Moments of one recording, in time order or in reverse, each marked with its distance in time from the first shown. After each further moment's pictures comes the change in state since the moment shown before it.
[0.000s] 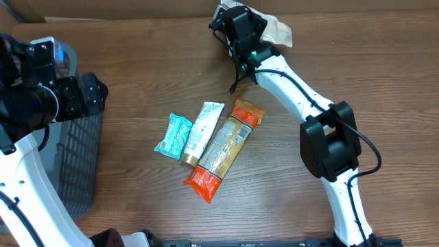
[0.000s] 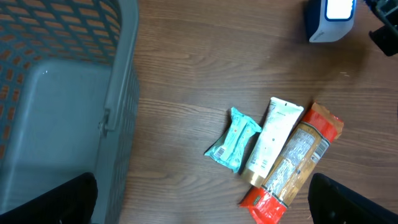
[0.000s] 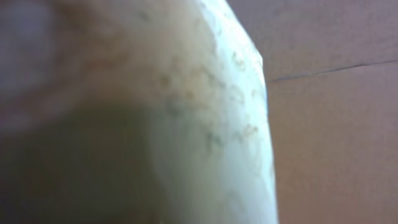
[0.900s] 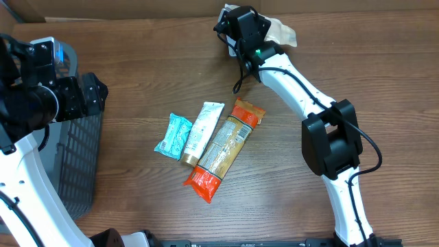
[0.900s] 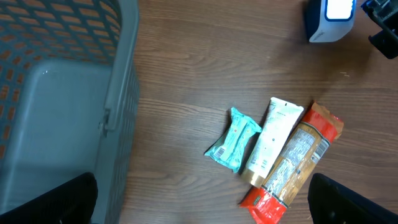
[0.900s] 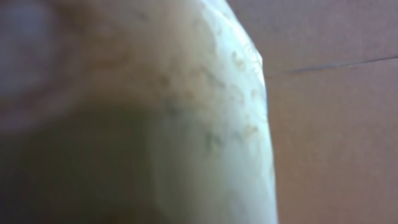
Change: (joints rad) left arm 0.000 0.000 0.000 0.000 0.000 0.000; right arm -0.024 0.009 0.000 -0.045 -0.037 -0.021
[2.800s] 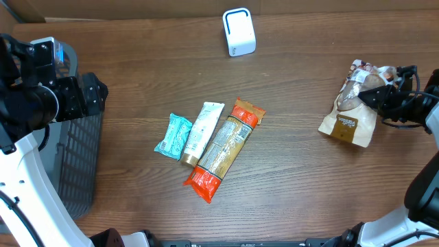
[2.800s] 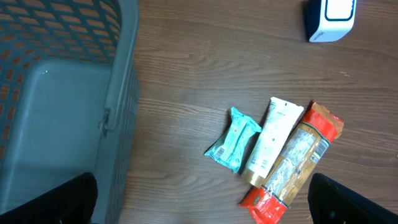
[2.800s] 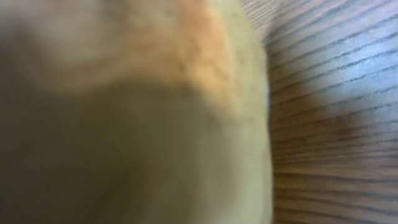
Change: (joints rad) left arm 0.000 0.000 -0.001 0.000 0.000 0.000; right arm -0.971 -0.533 -0.864 -0.251 -1.377 0.888
